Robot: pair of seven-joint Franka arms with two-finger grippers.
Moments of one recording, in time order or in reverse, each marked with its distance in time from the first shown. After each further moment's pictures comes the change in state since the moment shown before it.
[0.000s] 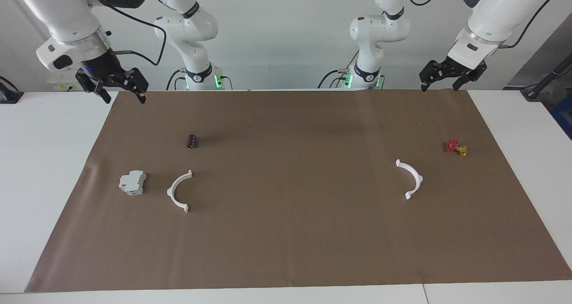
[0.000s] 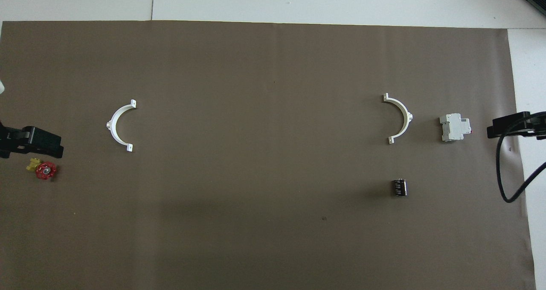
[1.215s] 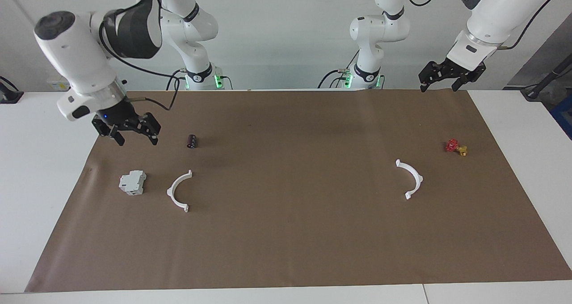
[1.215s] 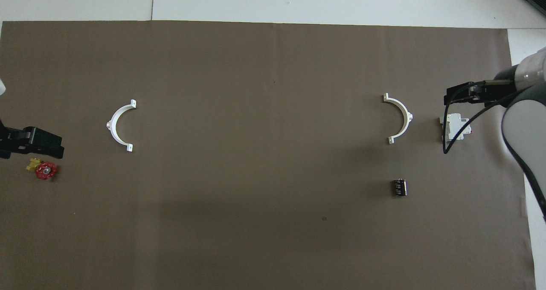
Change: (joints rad) left arm 0.000 0.000 0.000 -0.001 0.000 0.000 0.000; right arm 0.009 0.224 0.019 -0.040 0.063 0.354 0.002
